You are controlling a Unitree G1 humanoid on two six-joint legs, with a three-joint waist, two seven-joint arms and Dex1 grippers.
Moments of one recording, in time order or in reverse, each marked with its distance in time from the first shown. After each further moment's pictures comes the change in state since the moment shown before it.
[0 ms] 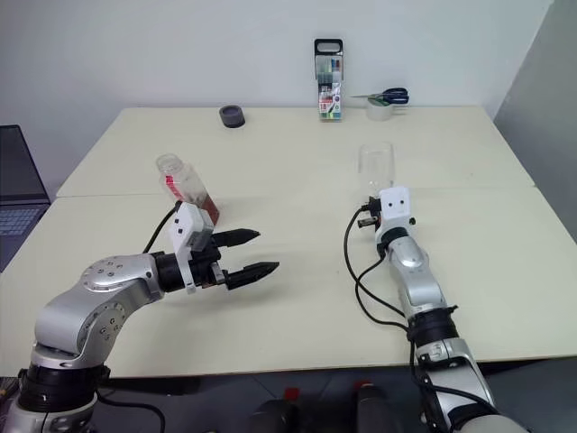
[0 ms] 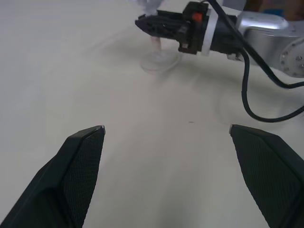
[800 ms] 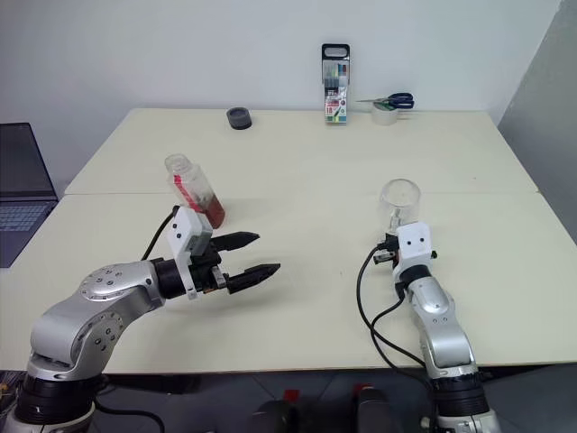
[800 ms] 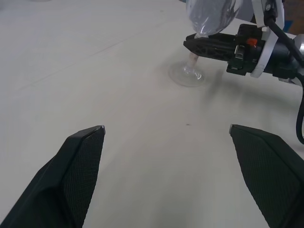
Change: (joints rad) left arm 0.039 -0.003 0.008 -0.041 -0.039 0.010 0.052; right arm 0.336 -0.024 -0.014 -0.462 -0.041 0.200 0.023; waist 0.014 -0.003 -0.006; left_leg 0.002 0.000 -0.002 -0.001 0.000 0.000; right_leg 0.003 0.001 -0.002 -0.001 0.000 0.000
